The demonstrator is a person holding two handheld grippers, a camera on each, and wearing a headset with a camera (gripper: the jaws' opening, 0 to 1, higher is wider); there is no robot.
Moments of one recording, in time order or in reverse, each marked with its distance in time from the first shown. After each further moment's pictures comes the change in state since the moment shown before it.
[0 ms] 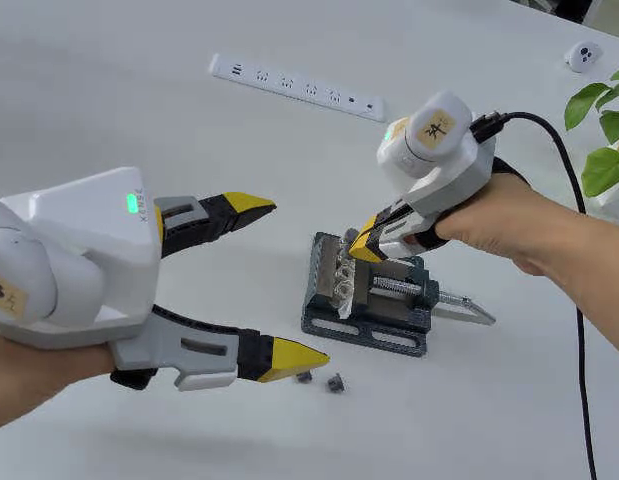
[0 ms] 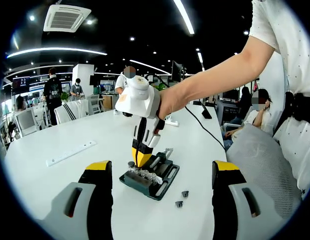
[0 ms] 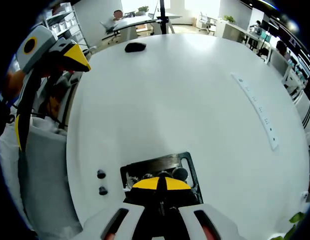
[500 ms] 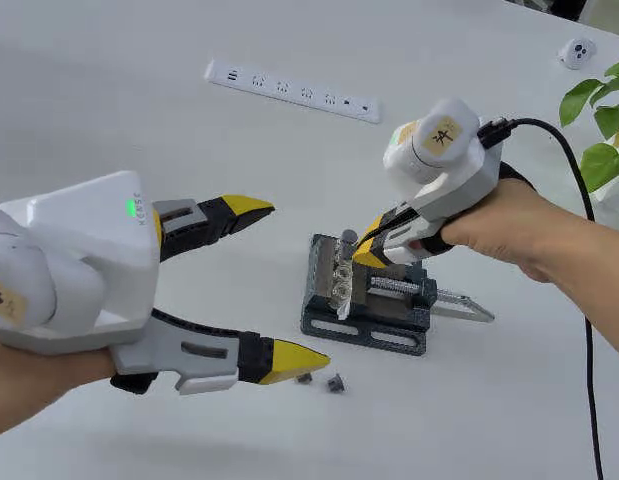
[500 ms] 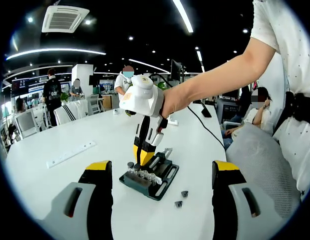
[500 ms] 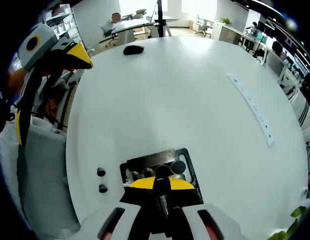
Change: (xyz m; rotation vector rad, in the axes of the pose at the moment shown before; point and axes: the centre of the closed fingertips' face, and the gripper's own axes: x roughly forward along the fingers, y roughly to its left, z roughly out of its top) left arm 0.001 -0.004 0.003 0.015 0.015 -0.002; right arm -0.011 0.002 -0.009 0.016 -0.031 -0.031
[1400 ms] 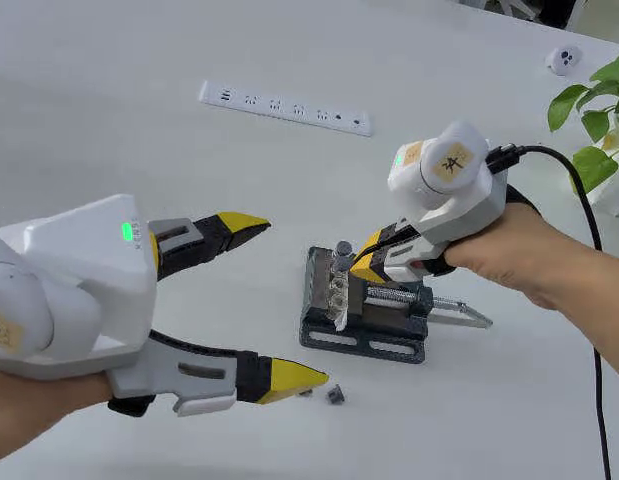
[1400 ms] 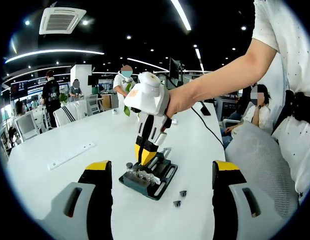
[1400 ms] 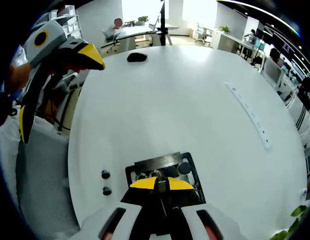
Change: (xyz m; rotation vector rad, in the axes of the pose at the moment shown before) left arm -0.001 -0.006 0.004 0.019 0.016 -0.003; right arm -0.008 0.012 0.005 -0.023 -0.074 -0.019
